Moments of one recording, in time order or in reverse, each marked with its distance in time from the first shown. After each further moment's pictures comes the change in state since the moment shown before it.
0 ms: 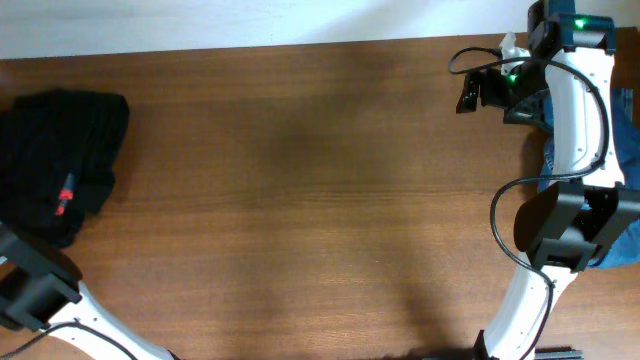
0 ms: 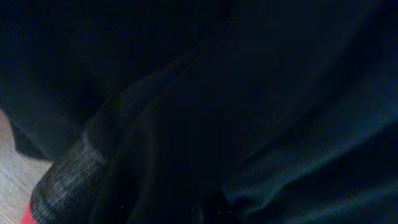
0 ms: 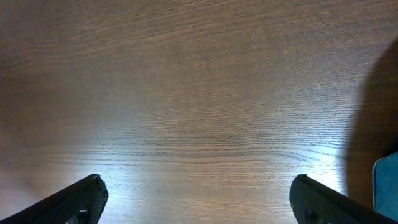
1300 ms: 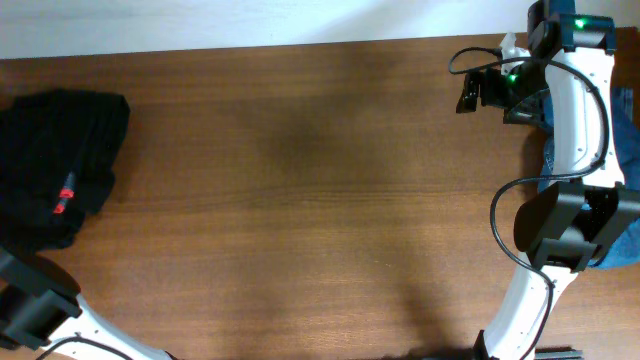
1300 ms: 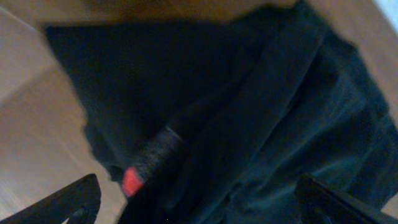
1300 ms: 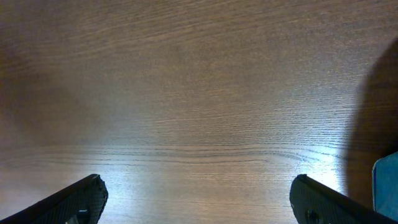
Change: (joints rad) left arm 0.040 -0.132 0.028 0.038 0.034 -0.007; right arm 0.000 0.000 0.000 0.000 0.000 0.000
